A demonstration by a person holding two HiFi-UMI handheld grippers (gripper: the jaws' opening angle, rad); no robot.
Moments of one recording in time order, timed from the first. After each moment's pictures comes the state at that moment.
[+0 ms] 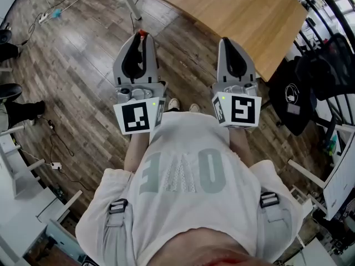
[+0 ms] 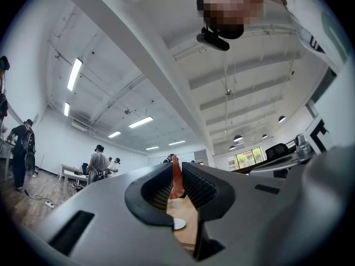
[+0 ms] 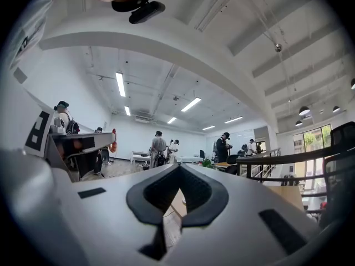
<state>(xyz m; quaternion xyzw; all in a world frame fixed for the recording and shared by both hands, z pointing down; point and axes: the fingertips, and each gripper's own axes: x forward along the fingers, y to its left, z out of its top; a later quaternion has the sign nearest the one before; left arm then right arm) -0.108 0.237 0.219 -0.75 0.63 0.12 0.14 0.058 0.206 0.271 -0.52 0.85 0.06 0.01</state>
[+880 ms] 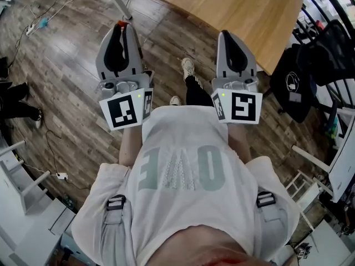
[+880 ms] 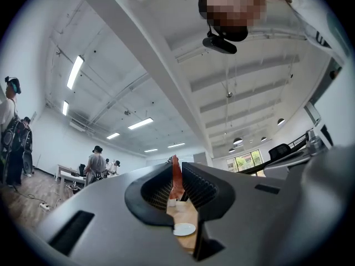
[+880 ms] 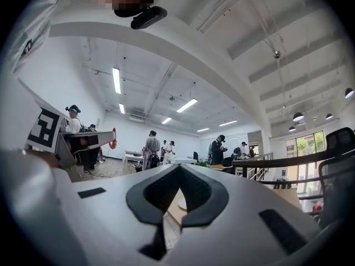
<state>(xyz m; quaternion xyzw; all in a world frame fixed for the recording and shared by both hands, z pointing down) -0.162 0.192 0.221 -0.76 0.63 0.12 0.14 0.035 0.184 0.271 -0.56 0.83 0.07 0.01</state>
